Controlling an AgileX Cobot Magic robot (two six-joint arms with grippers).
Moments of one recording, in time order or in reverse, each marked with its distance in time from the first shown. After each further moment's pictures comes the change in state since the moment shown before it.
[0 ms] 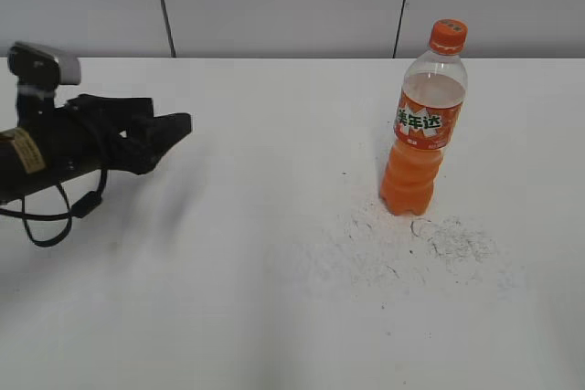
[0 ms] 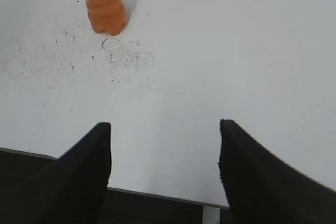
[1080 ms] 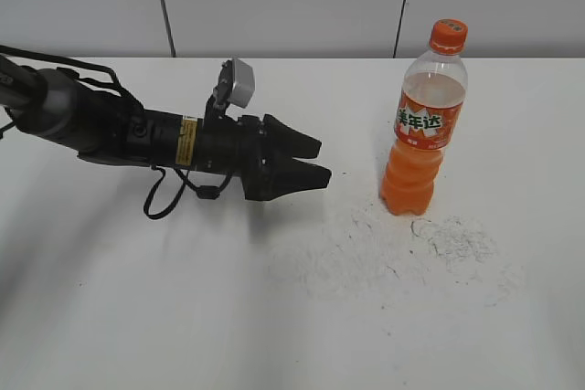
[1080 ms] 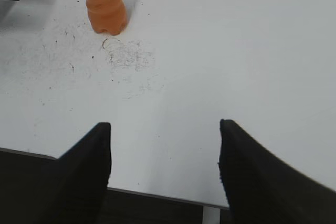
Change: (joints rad) left arm -0.175 0.475 -0.701 0.808 -0.130 -0.466; right arm 0.000 0.000 0.000 0.000 0.000 0.000
